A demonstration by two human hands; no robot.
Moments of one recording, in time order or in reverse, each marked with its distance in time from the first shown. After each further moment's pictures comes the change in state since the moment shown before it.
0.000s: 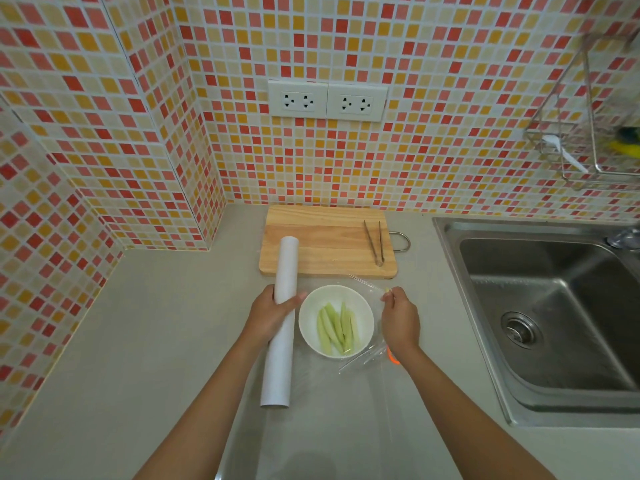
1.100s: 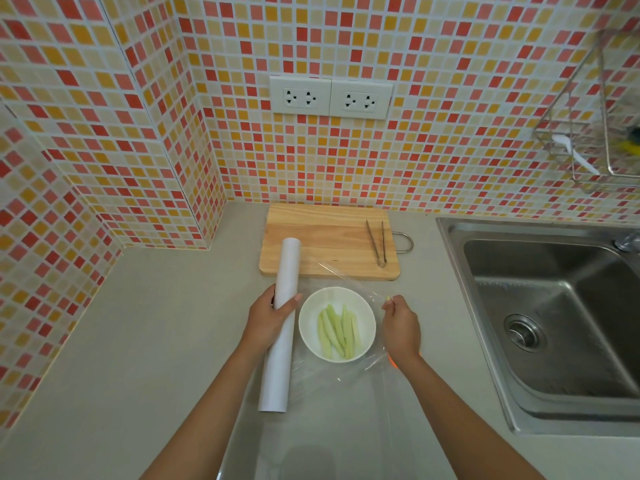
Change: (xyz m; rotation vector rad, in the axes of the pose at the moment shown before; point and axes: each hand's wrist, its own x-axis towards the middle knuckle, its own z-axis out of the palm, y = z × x) left_hand 0.001 -0.012 0.001 -0.024 0.048 0.126; right_hand 0.003 0.017 0.012 -0.024 -0.030 0.030
